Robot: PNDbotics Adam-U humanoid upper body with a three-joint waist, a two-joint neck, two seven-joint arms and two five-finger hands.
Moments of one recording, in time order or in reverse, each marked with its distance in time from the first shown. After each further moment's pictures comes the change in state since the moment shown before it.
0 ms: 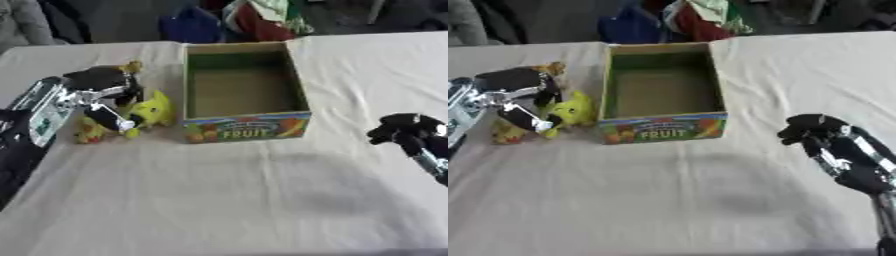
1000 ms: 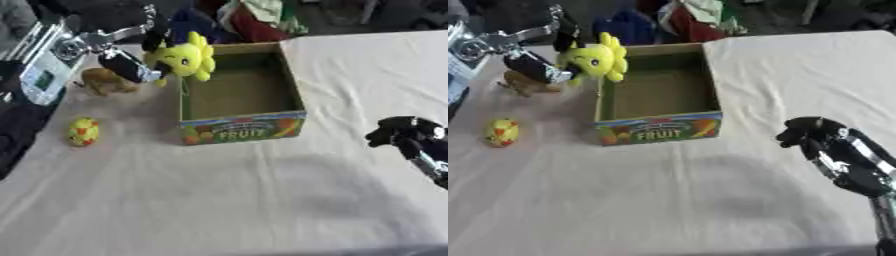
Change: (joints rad) left arm -0.170 -0.031 -0.013 -0.146 0.080 0.041 -0.033; right arm 0.003 0.001 0.012 0.006 0.001 -0.003 0.013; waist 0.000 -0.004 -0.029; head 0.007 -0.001
